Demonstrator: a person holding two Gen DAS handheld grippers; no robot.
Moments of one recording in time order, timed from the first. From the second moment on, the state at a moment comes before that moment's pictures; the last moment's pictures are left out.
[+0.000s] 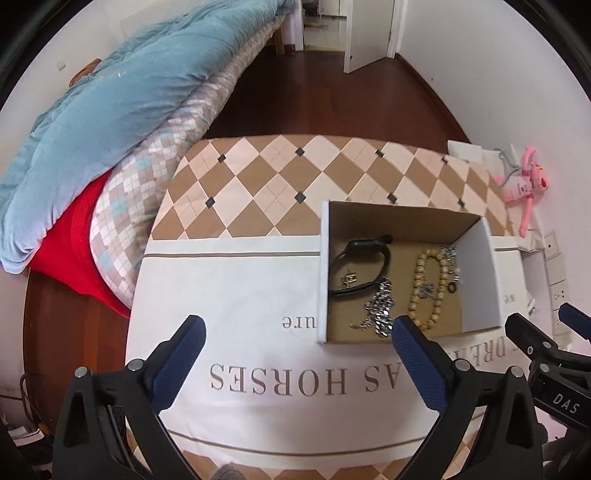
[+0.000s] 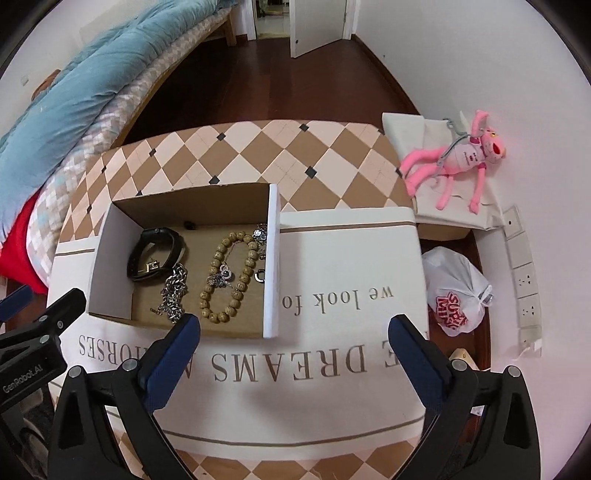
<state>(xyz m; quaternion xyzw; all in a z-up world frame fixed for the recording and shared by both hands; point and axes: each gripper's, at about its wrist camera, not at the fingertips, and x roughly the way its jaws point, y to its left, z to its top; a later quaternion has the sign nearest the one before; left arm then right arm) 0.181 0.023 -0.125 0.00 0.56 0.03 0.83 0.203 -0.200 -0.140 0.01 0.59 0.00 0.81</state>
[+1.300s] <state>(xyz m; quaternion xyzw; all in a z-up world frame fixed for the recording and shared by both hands) 0.027 0.013 0.069 -0.01 0.43 0.01 0.90 0.027 -0.213 0.096 0.01 0.40 0.00 0.92</state>
